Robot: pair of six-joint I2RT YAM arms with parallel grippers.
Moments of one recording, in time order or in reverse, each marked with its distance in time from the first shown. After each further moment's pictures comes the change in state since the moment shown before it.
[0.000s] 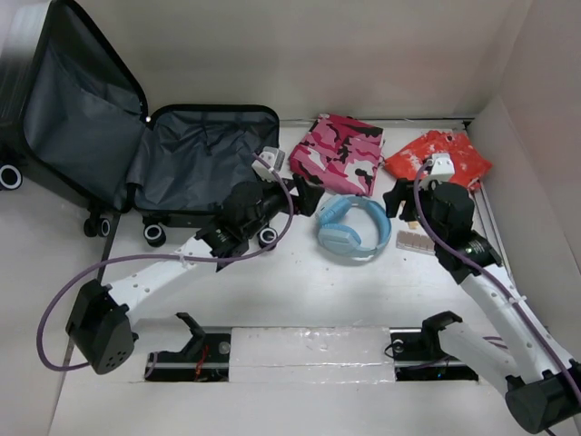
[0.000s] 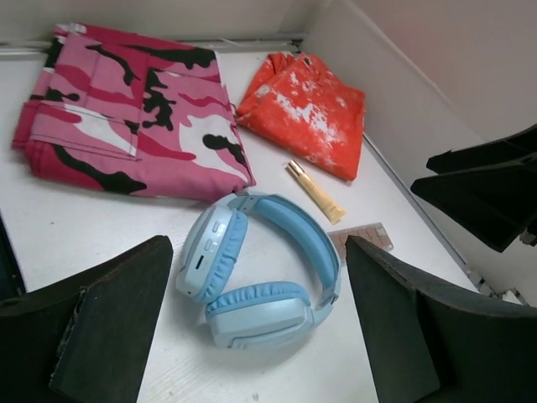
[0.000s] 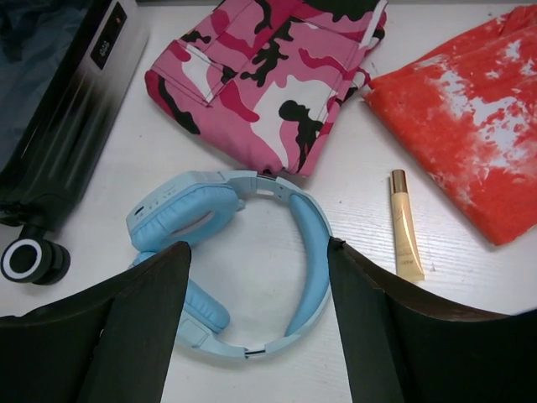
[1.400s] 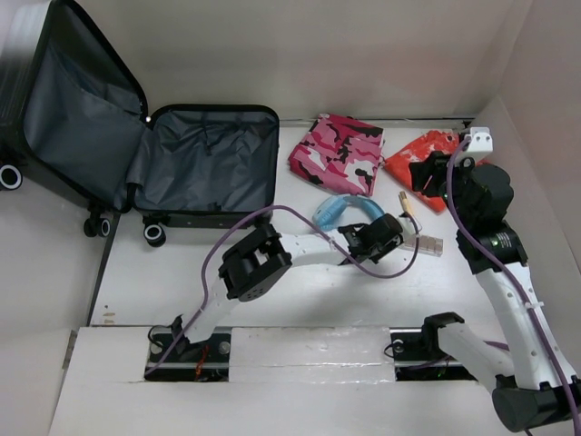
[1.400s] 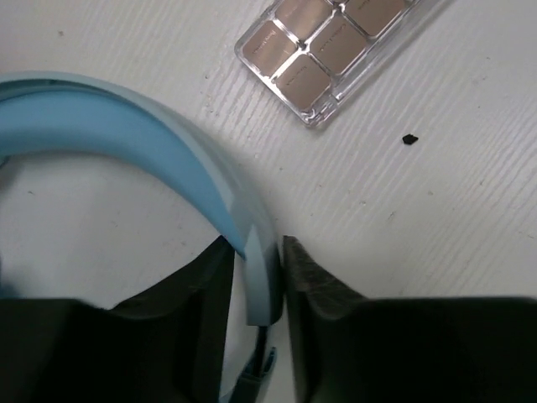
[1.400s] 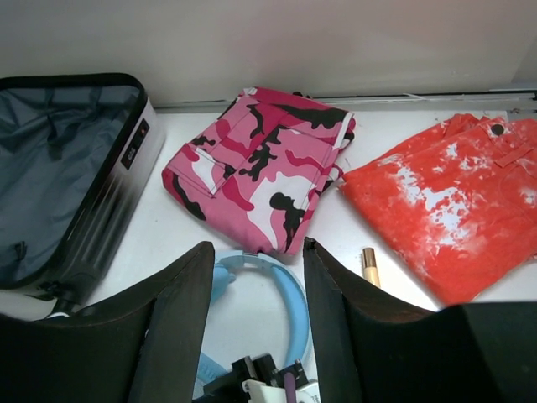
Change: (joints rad) left arm -0.373 1.049 0.788 -0.414 -0.084 0.473; right arm -0.156 0.016 0.219 -0.020 -0.113 -0.019
